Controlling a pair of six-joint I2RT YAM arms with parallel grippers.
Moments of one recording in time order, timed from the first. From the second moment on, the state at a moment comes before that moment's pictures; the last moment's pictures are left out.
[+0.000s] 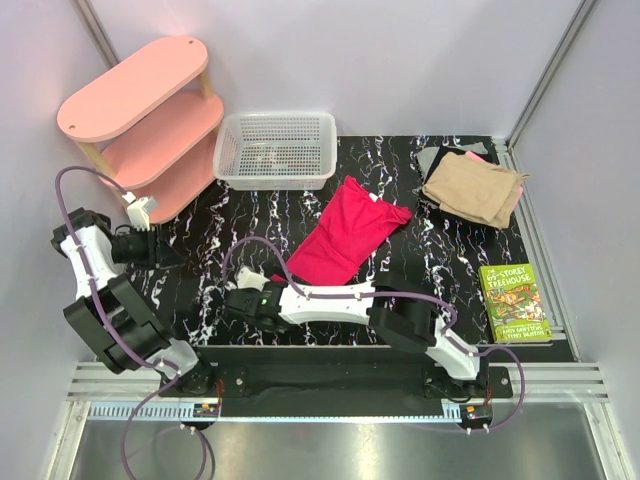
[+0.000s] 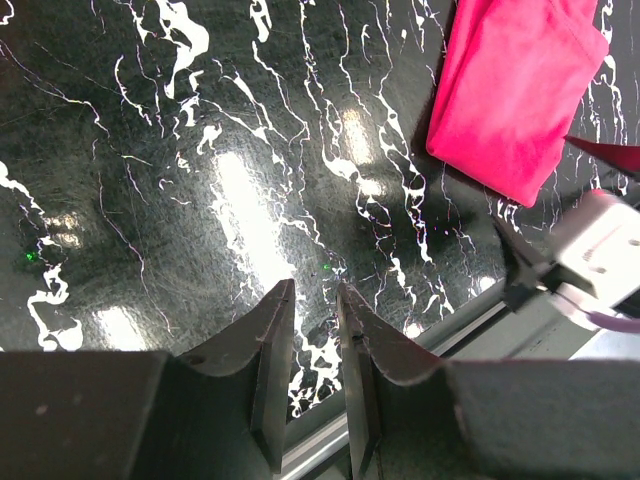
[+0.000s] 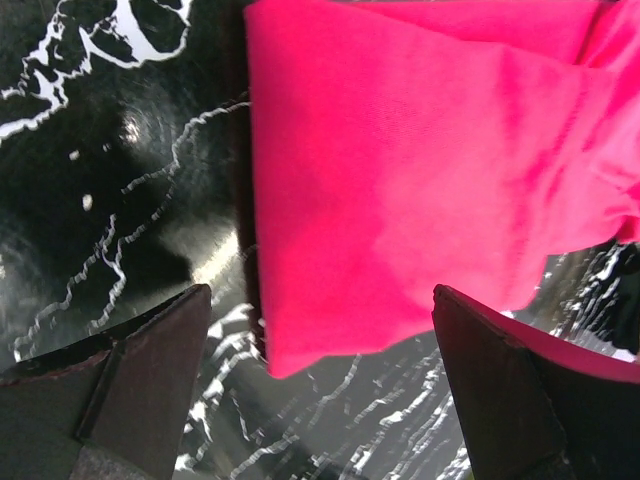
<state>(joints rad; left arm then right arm) 0.67 1.45 1.16 -1.20 0.86 0.79 1.35 2.22 1.77 -0.89 0.69 0.24</state>
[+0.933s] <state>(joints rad) 0.67 1.45 1.17 -1.21 0.85 0.79 1.31 2.27 1.73 -0.81 0.76 0.37</state>
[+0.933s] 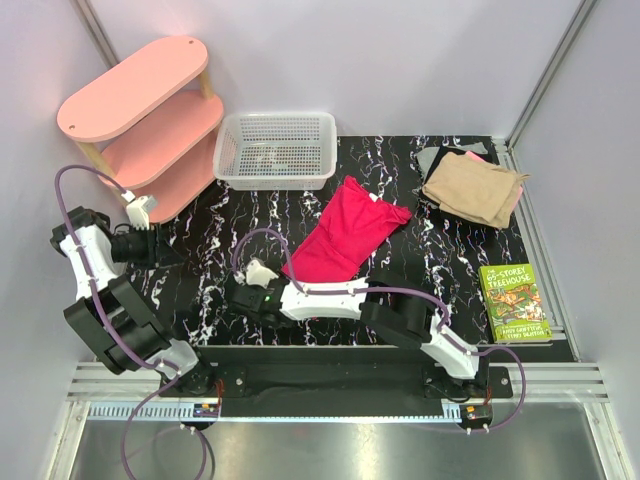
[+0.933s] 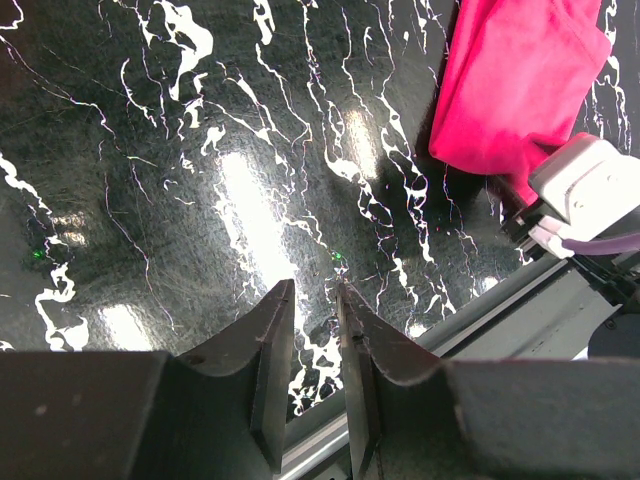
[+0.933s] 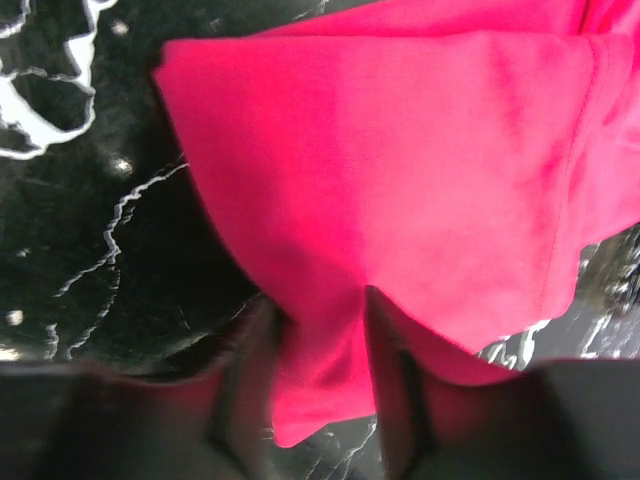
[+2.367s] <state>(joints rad) 0.66 1.43 1.19 -1.24 0.85 0.79 1.44 2.14 2.02 -1.00 0.40 0.49</state>
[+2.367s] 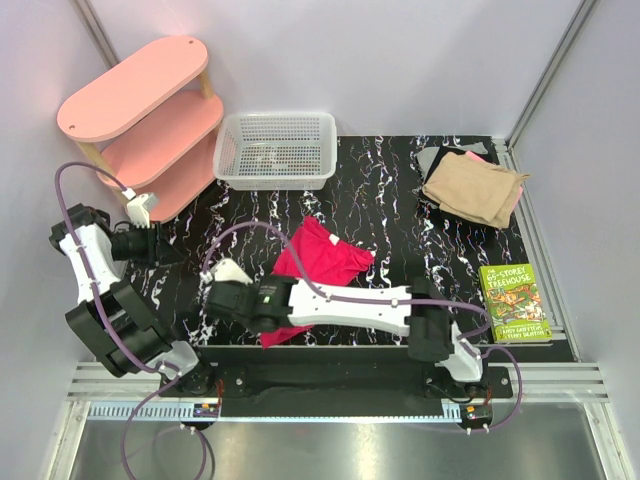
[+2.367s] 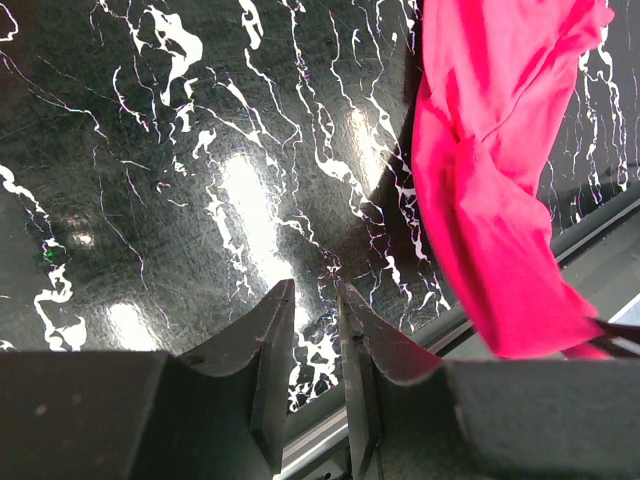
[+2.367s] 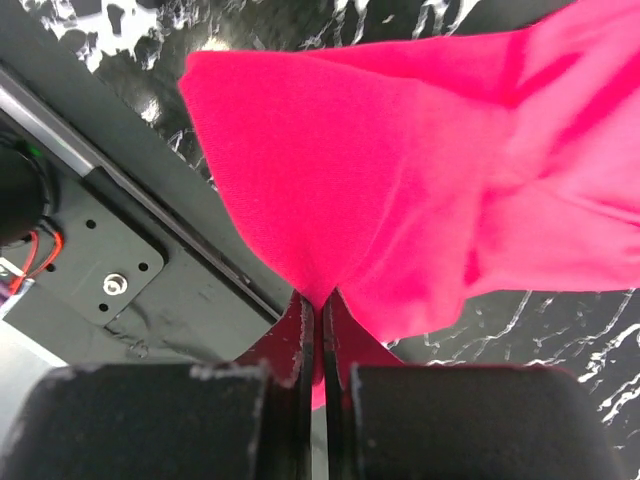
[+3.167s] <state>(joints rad) 0.62 1.43 1.24 -1.25 0.85 0.78 0.83 1.87 1.58 -0.72 0.08 0.37</state>
